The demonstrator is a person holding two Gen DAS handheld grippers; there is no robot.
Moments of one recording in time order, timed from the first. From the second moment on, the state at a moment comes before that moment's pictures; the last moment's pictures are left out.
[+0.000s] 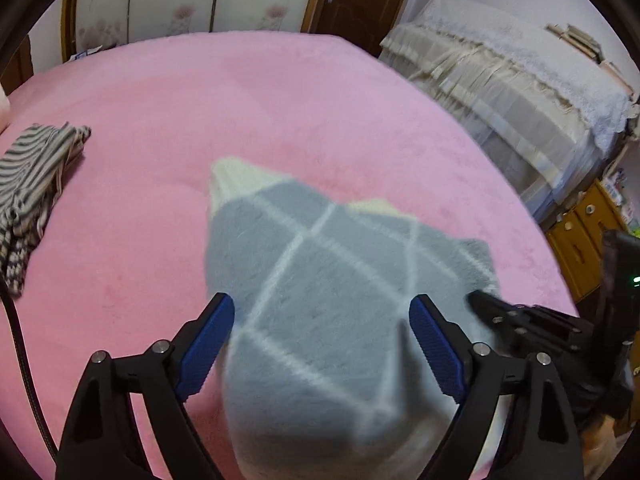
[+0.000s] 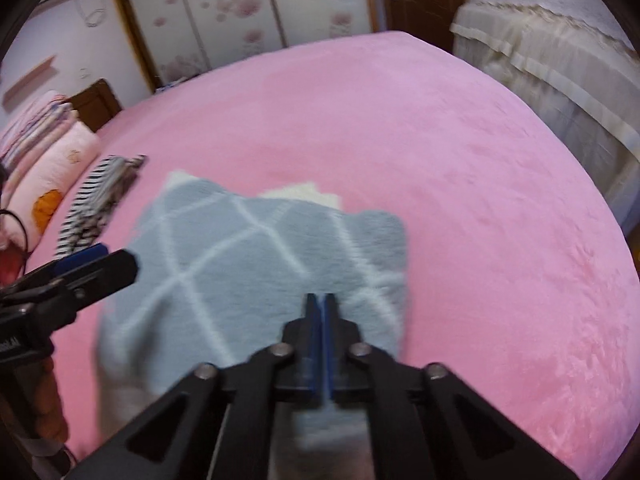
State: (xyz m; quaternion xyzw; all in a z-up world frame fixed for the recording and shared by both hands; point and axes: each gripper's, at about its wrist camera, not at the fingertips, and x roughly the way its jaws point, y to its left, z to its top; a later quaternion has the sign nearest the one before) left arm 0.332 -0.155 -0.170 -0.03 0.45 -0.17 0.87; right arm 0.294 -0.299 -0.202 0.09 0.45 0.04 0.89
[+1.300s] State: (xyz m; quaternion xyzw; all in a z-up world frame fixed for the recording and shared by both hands) left arm 0.259 -0.124 -0.072 -0.01 0.43 -0.16 0.89; right arm 0.217 -0.301 -0.107 0.07 0.41 0.06 0.91
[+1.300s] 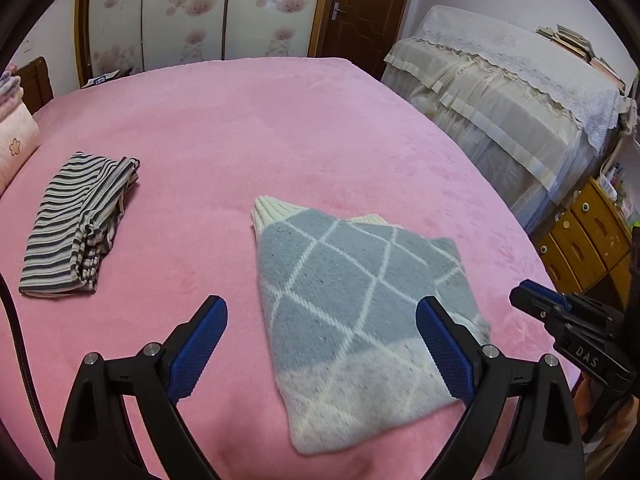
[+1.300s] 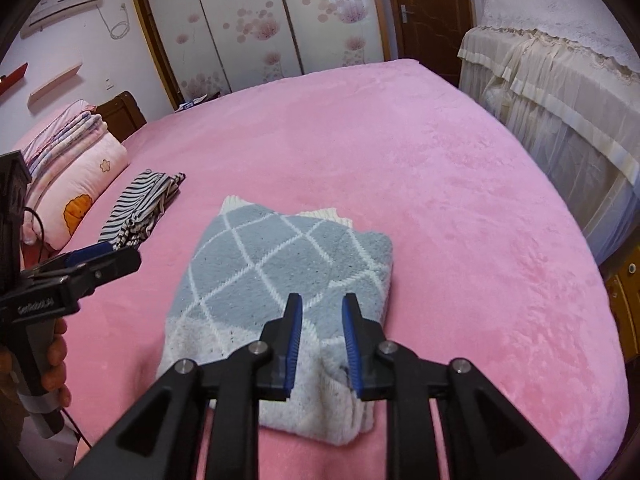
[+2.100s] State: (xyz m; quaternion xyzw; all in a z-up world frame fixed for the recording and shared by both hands) left arm 0.277 -0.086 -0.198 -0.18 0.55 -0.22 0.79; right arm 0.223 -0.365 -0.208 0.27 0.49 0.14 0.81
